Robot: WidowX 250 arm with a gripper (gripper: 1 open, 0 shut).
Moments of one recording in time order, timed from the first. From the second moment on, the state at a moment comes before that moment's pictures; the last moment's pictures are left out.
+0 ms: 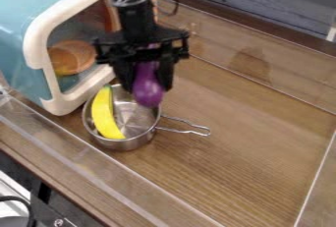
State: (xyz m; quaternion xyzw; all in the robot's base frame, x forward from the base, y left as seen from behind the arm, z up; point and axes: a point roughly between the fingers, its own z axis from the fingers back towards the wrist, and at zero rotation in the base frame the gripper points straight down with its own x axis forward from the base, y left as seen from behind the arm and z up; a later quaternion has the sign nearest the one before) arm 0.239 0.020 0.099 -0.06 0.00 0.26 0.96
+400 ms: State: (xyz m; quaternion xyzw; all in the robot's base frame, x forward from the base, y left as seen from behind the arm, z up) arm 0.245 -0.039 0.106 -0.07 0.00 0.23 0.97
